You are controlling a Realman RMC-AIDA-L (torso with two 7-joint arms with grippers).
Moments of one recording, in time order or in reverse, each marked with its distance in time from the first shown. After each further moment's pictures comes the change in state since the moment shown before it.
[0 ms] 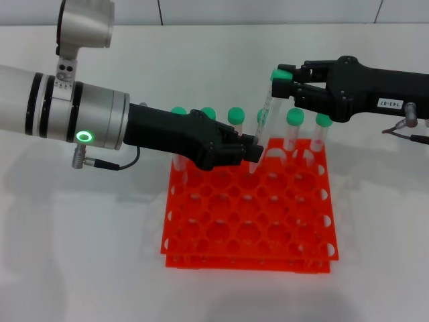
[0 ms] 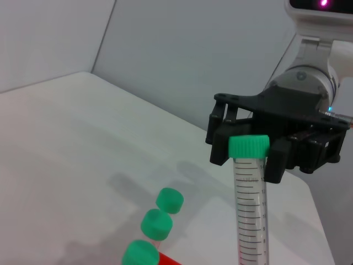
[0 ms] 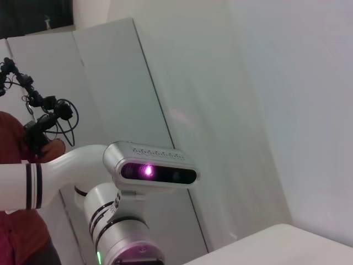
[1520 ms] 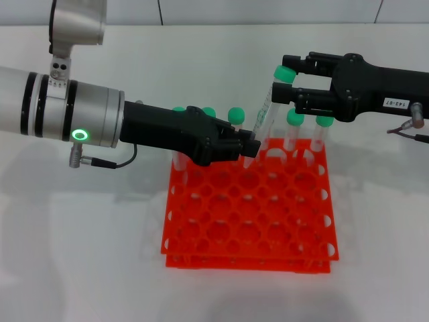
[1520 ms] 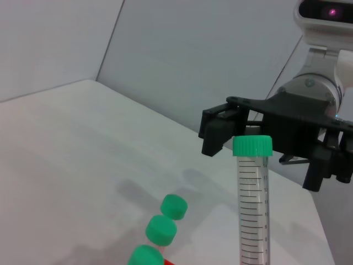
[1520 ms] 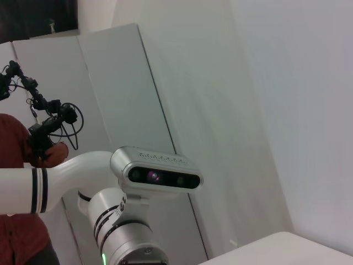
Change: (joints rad) left arm 0.007 0.000 -0.027 0.003 0.002 0.006 0.001; right arm -0.022 0.005 0.005 -0.035 0.008 -0.015 -0.003
